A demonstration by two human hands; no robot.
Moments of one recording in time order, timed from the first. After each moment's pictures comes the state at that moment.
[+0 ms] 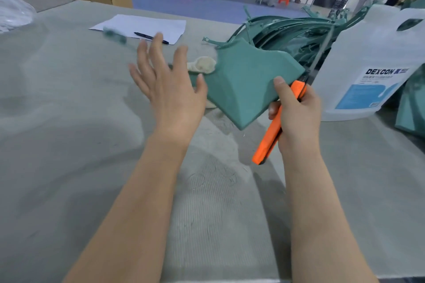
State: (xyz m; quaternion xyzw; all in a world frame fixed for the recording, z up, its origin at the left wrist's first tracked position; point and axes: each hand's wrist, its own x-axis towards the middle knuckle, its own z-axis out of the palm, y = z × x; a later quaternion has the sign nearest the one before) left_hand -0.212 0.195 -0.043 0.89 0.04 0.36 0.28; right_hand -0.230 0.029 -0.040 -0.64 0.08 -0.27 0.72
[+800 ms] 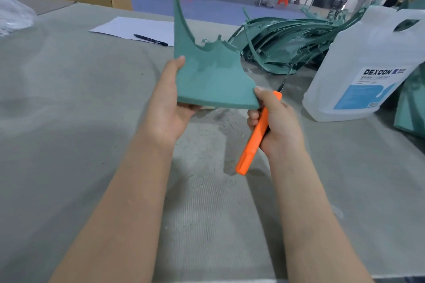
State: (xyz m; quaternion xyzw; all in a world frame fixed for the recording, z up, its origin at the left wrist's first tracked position) left_hand -0.204 0.201 -0.036 0.42 0.03 -0.03 0.90; right_hand -0.229 0.044 -0.044 -0.51 0.12 -0.07 0.85
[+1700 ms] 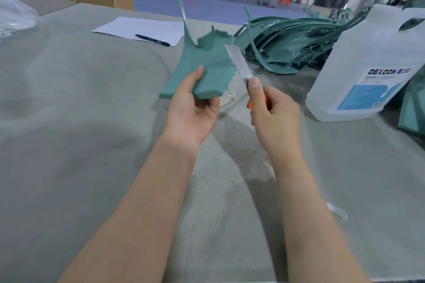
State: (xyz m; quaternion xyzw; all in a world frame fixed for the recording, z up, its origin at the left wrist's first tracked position) left_hand -0.215 0.177 -0.032 0.19 0.10 -0.07 0.97; right_hand -0.237 0.049 -0.051 -0.84 -0.01 -0.29 0.45
